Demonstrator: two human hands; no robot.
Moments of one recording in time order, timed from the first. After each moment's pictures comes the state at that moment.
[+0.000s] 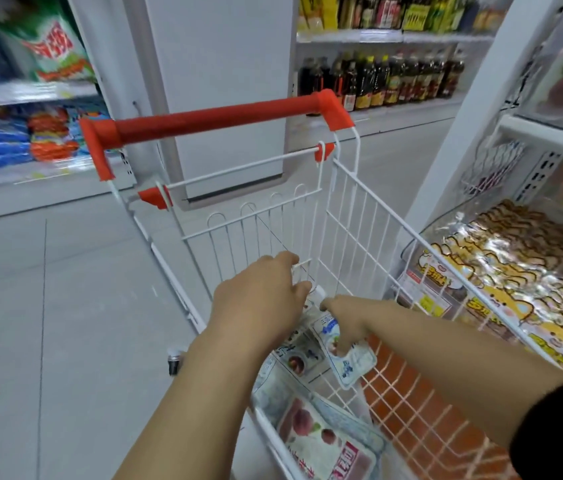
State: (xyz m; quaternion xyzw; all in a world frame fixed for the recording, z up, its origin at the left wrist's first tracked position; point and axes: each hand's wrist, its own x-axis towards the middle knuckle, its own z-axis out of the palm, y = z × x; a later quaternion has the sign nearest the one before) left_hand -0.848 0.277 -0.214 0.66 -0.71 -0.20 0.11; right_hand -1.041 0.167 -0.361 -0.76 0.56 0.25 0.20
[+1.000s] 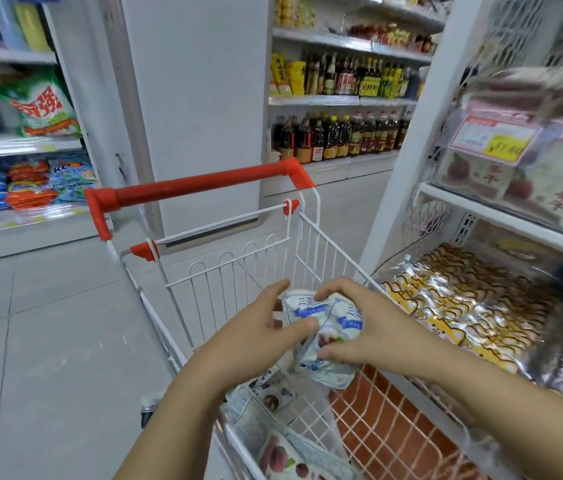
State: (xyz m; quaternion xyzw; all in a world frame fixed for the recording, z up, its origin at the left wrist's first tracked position) left_hand -0.848 0.286 -0.202 0.50 -0.68 -0.46 0.28; right_hand -1.058 0.289 -0.183 -0.78 0.53 -0.20 0.27
